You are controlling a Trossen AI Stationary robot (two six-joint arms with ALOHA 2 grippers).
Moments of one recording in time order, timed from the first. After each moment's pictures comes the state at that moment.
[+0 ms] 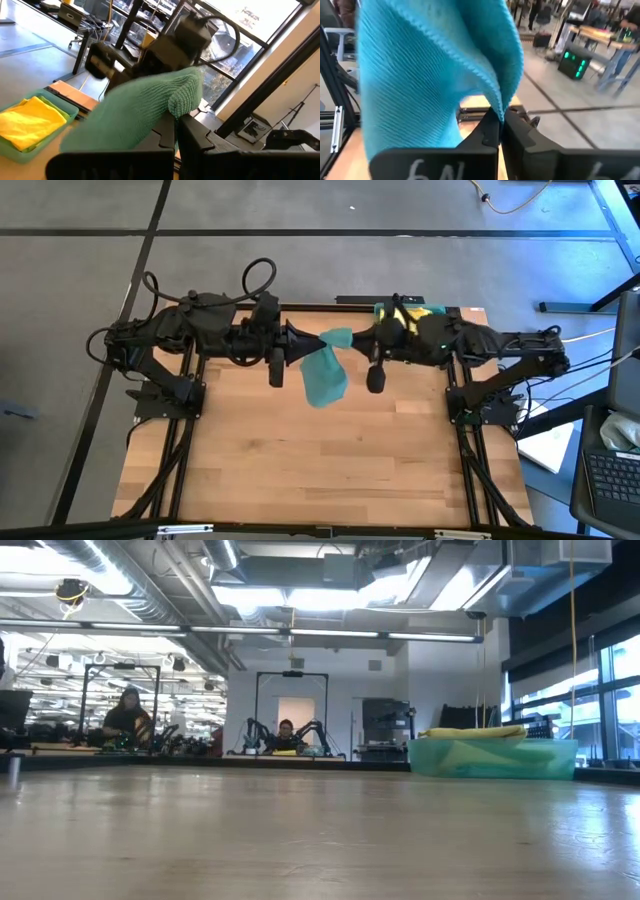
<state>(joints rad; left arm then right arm) -0.19 1.52 2.07 -0.64 -0.29 -0.57 0.13 1.36 1.57 -0.38 0.37 -0.03</state>
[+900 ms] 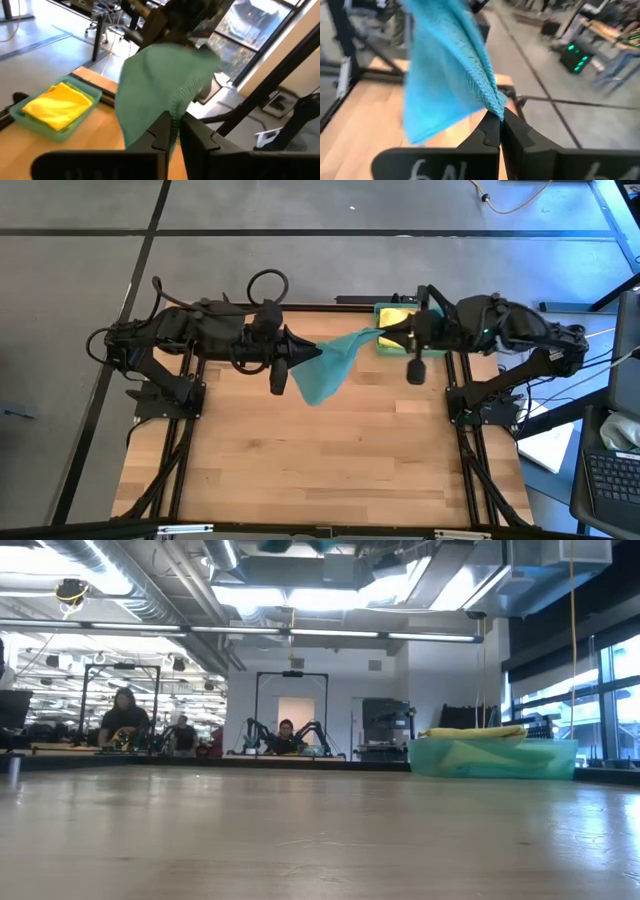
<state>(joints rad) -0.20 1.52 2.07 -0.78 -0.31 -0.49 0.13 1.25 1.73 -0.77 0.33 -0.16</state>
